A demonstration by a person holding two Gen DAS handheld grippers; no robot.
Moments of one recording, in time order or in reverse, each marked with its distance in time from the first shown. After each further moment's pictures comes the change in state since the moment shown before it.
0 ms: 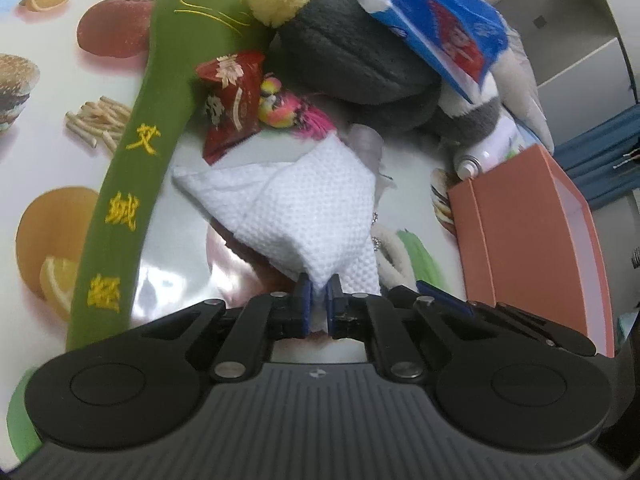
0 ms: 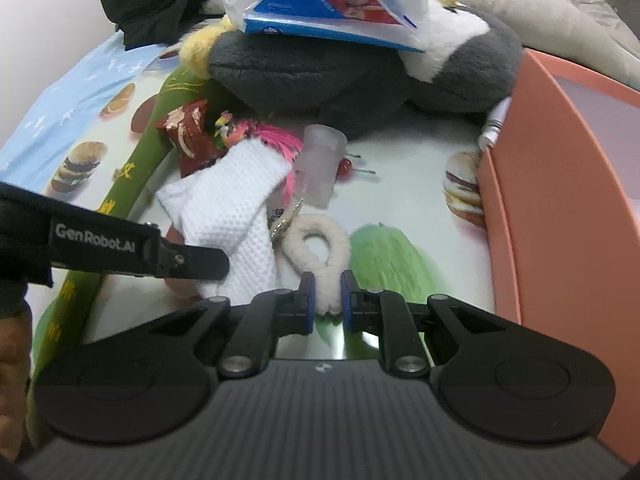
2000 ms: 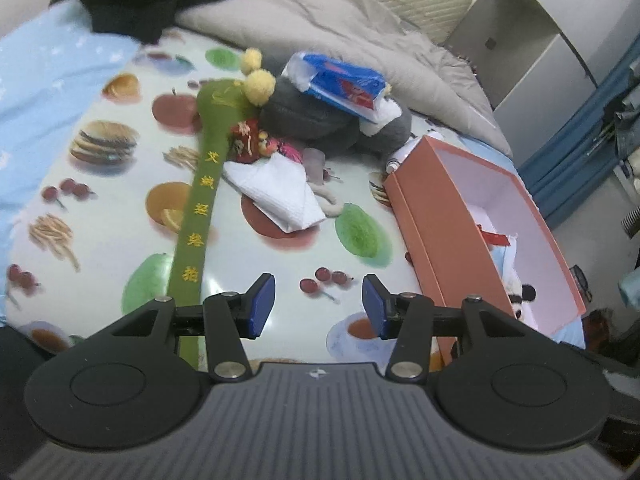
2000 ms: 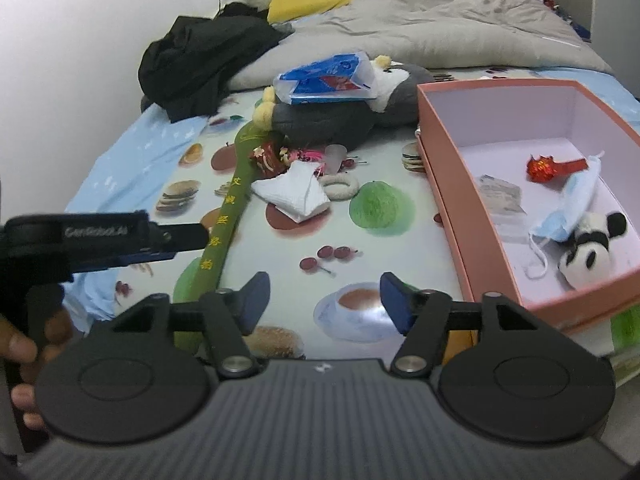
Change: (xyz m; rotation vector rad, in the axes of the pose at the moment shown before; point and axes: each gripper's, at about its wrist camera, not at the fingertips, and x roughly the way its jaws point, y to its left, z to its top) left arm -0.184 -0.031 -0.118 0.152 -0.205 0.032; right arm -0.204 0.033 -0.101 0.183 -0.162 0.032
